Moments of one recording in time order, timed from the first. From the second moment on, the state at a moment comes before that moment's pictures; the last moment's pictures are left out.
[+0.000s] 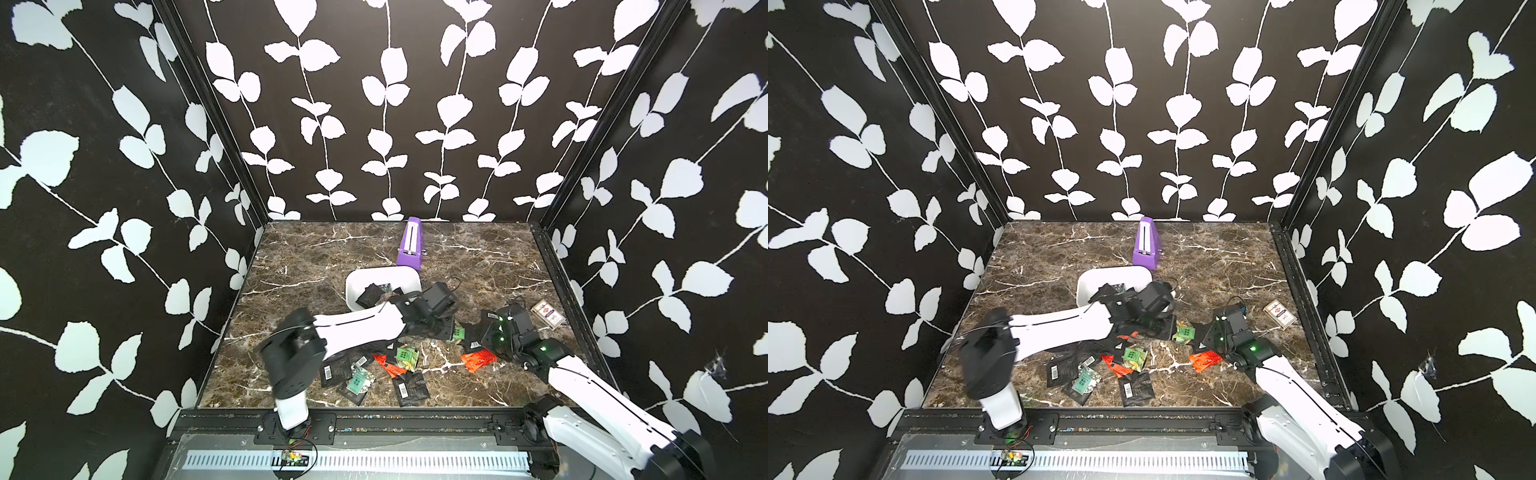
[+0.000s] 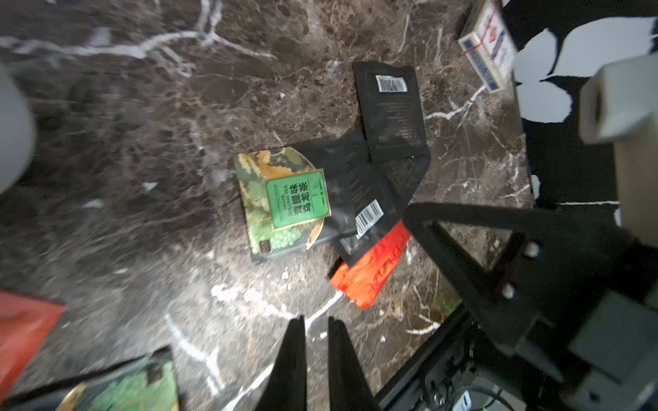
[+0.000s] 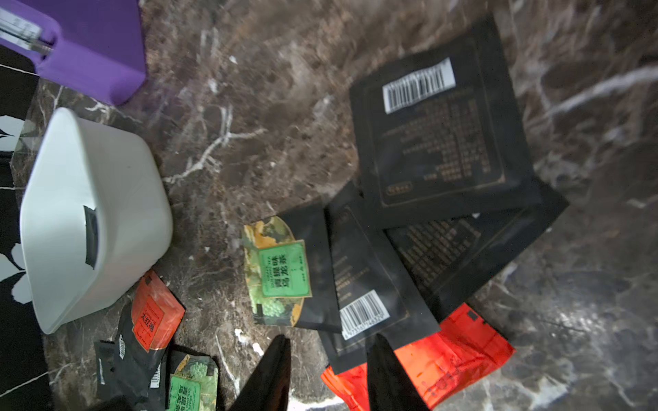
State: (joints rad) left arm -1.08 1.82 1.33 -0.44 0.13 -0.75; right arm 0.41 0.89 0.44 -0.46 -0.03 0.94
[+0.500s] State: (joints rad) left arm -1.04 2.04 1.45 -0.44 0.16 -0.72; right arm 0.34 1.02 0.41 -0.27 -0.15 0.95
